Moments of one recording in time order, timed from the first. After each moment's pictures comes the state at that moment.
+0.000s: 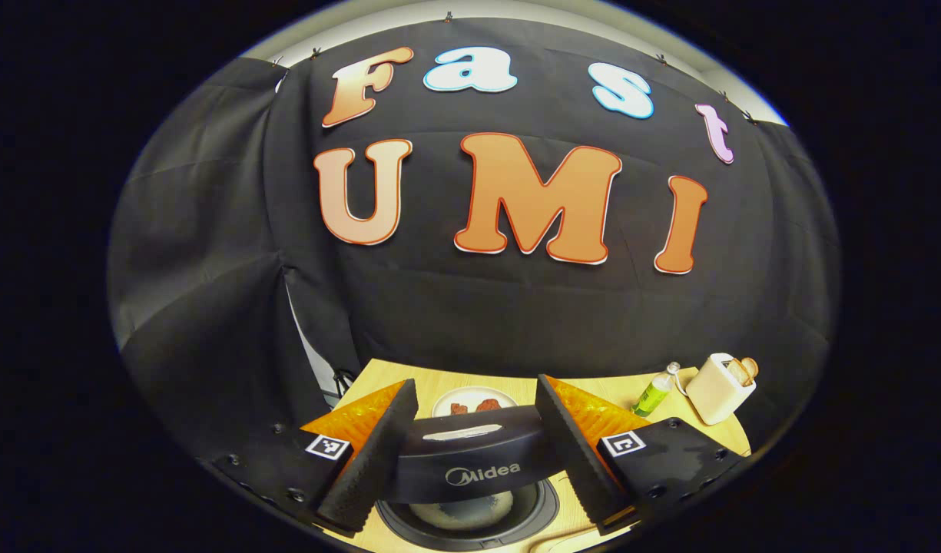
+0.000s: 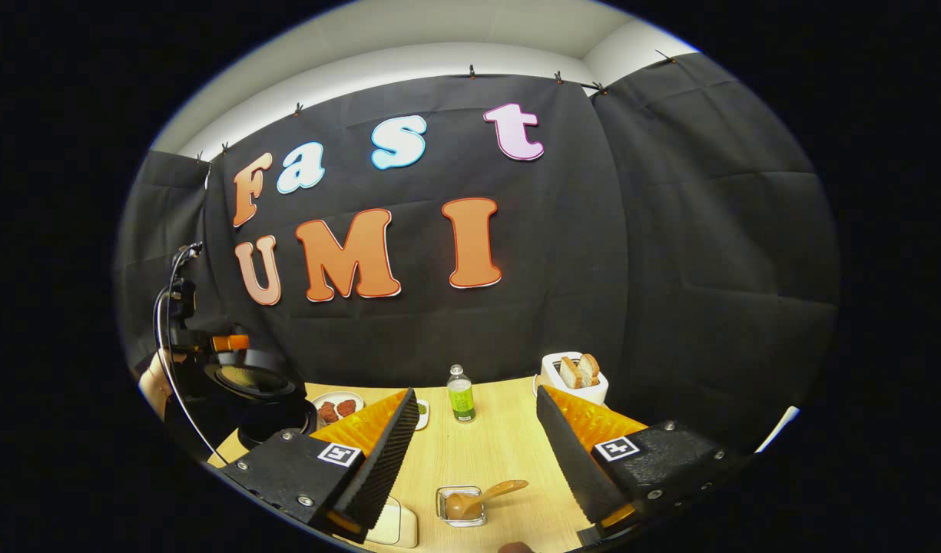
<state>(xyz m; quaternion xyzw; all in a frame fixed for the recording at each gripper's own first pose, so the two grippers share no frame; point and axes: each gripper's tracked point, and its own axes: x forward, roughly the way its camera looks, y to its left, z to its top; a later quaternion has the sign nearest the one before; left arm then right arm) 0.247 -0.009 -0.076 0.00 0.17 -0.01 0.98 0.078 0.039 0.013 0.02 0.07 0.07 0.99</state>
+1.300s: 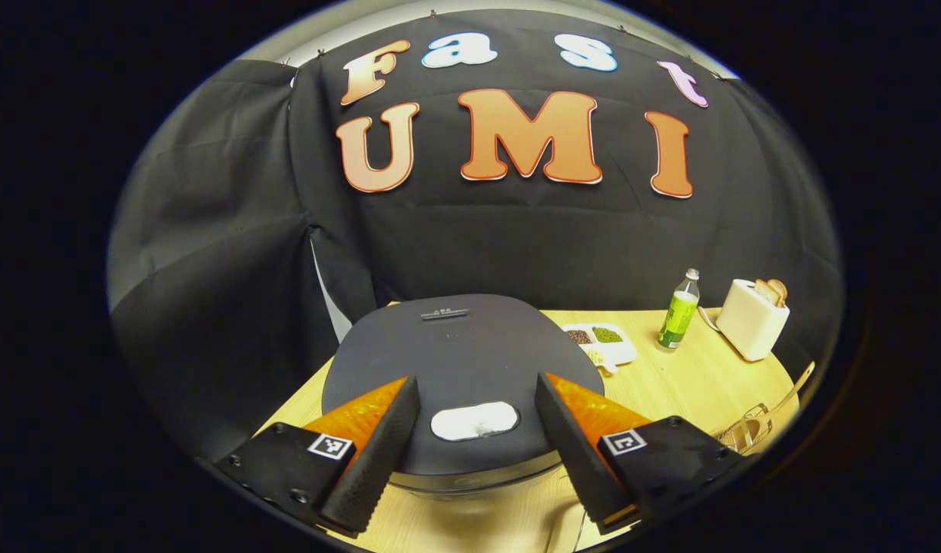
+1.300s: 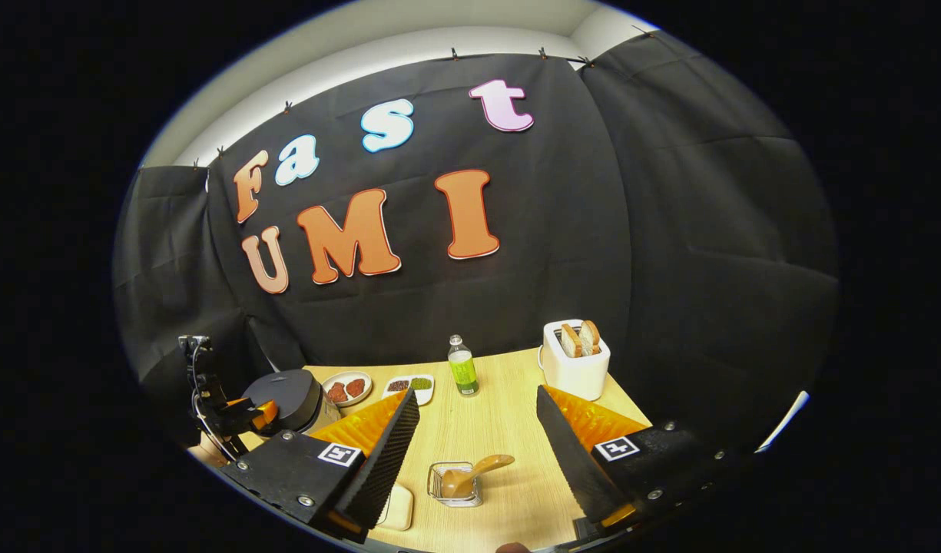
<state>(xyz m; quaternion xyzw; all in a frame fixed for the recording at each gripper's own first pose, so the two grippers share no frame) 0.161 -0.020 -0.230 0.04 0.16 0.04 0.99 0.072 -0.001 -0.031 0.04 0.12 0.09 0.99</state>
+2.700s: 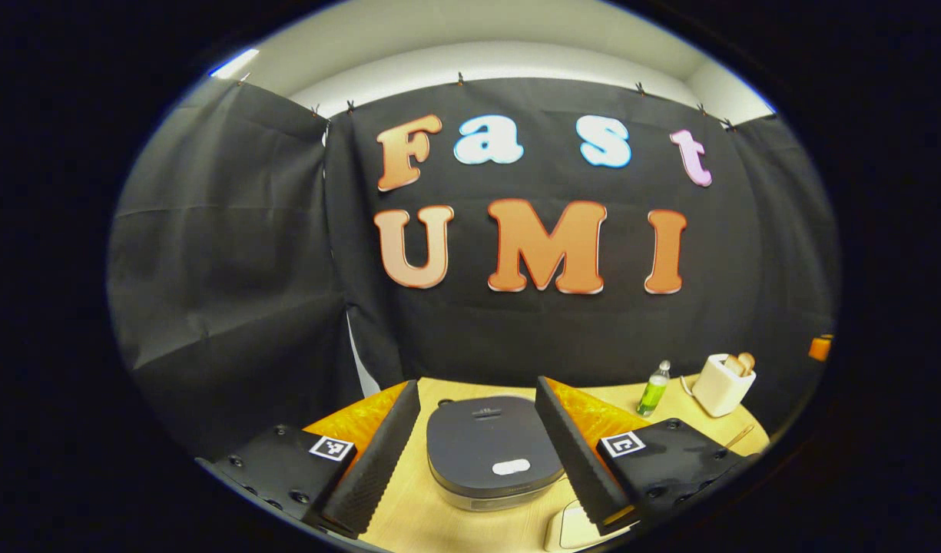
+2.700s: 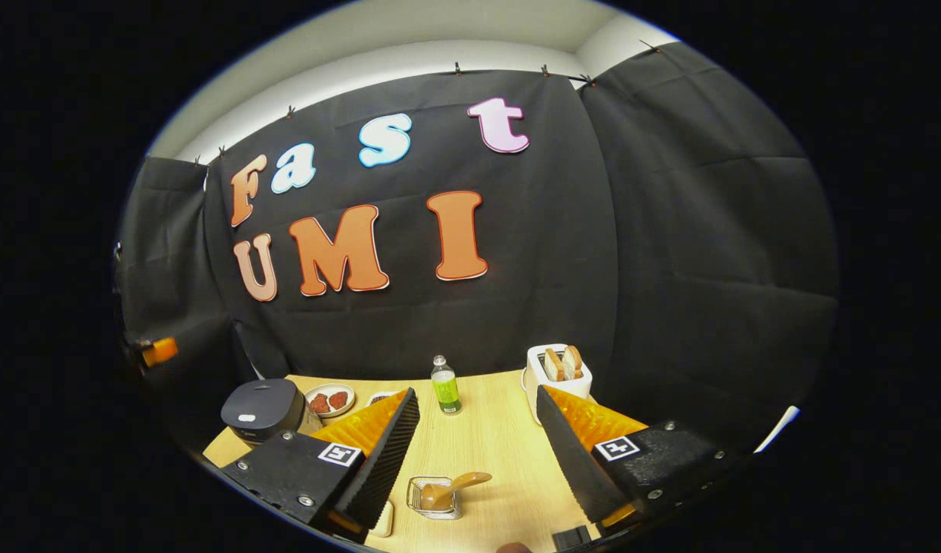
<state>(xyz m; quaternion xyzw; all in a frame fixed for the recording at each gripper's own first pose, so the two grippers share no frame) 0.055 0.021 0.026 0.03 0.04 0.05 1.00 0.083 -0.017 -0.001 0.01 0.07 0.07 1.00</state>
